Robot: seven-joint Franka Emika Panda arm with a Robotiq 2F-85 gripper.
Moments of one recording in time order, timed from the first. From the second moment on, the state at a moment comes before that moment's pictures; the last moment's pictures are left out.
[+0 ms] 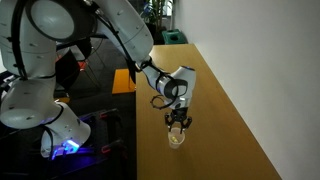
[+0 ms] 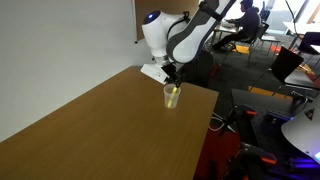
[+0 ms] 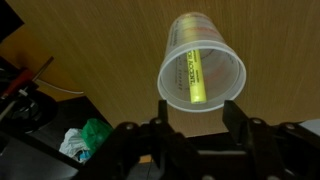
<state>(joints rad) 0.02 0.49 -0.22 -2.12 -0.43 2.39 2.24</state>
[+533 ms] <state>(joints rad) 0.02 0.52 -0.22 -2.12 -0.43 2.39 2.18</state>
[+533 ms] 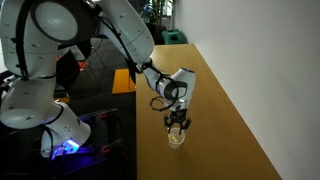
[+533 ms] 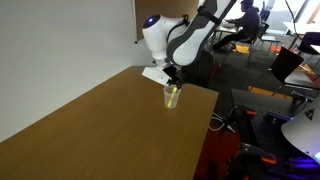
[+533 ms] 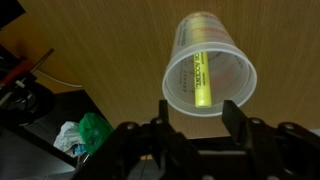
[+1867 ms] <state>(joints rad) 0.04 0.64 -0.24 -2.02 -0.43 2.42 2.18</state>
